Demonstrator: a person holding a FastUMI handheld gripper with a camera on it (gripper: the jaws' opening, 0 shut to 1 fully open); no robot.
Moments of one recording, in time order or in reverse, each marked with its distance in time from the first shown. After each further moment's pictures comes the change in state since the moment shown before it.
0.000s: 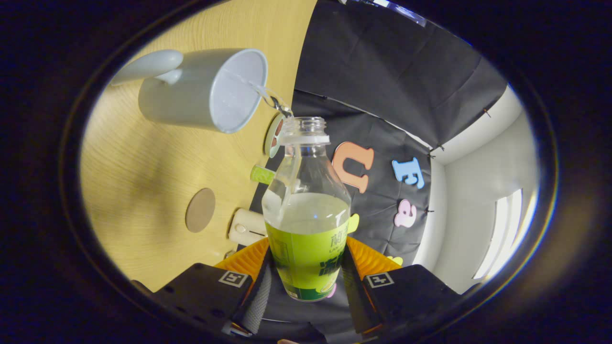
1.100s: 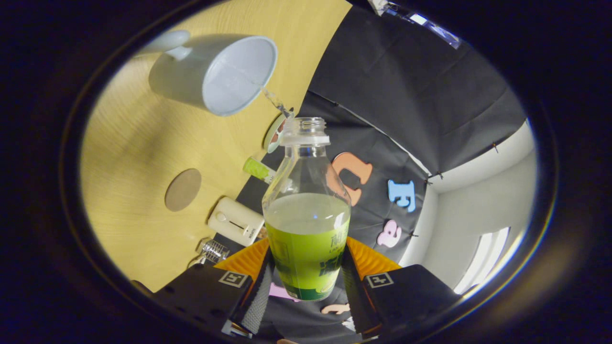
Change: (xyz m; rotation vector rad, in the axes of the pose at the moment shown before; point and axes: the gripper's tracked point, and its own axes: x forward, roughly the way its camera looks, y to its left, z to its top) arm 0.009 -0.034 0.006 -0.207 -0.027 -0.044
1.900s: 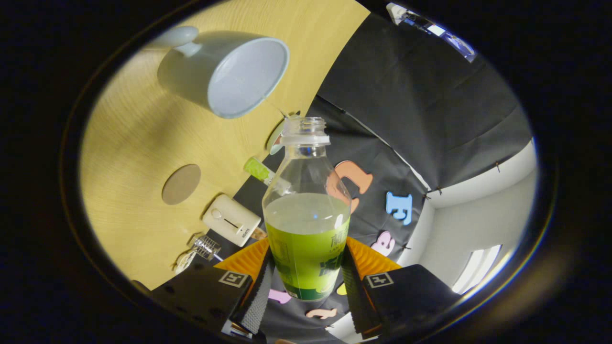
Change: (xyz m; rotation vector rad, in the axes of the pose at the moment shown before) arm 0.001 -0.012 0.012 -0.089 -0.031 -0.016
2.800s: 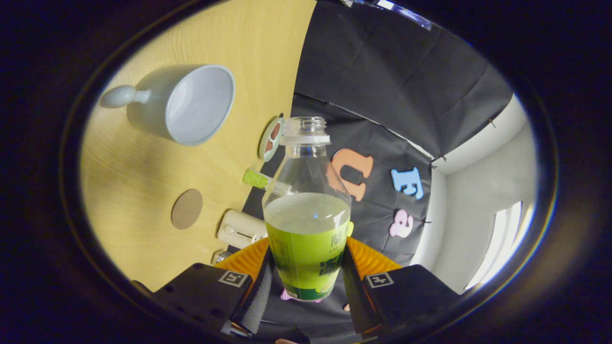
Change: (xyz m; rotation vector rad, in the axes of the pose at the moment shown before) arm -0.005 0.004 -0.005 0.268 0.033 0.071
